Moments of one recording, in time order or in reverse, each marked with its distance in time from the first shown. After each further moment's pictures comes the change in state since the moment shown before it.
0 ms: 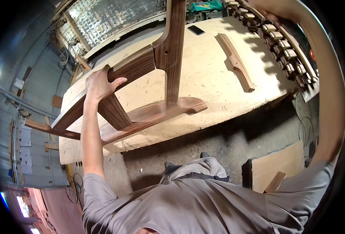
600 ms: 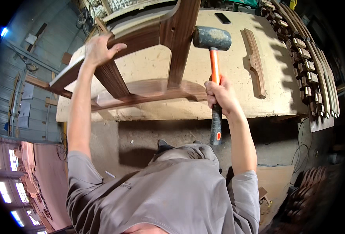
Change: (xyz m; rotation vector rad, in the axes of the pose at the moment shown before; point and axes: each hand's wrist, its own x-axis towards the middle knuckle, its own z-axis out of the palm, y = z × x) left_hand 0.002 -0.010 0.015 -0.055 0.220 0.087; right_hand -0.054 0.049 0.283 1.405 -0.434 0.337
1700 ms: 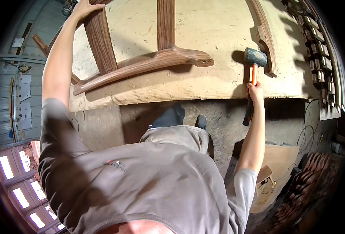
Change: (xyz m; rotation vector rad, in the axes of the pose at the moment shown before) left_hand 0.108 -0.079 0.074 -0.203 -0.332 -0.212; right_hand 0.067 0.178 -0.229 -0.463 0.552 0.112
